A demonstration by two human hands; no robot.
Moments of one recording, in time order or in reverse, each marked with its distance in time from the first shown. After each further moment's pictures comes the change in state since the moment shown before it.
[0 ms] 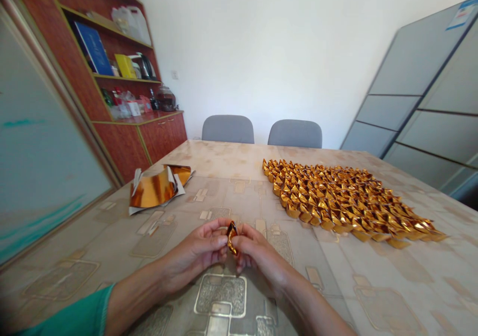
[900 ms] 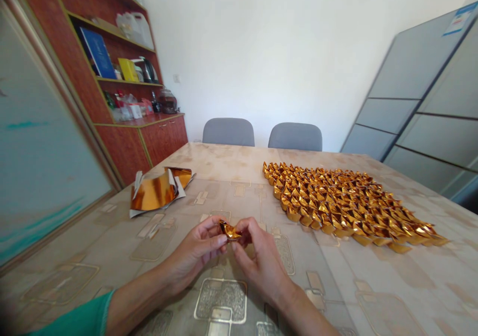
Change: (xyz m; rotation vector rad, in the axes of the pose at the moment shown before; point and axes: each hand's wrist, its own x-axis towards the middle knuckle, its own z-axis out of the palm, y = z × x) left_hand 0.003 -0.001 0.004 0.096 0.079 0.183; right_hand -0.005 -0.007 0.004 -0.810 0.160 -0.599
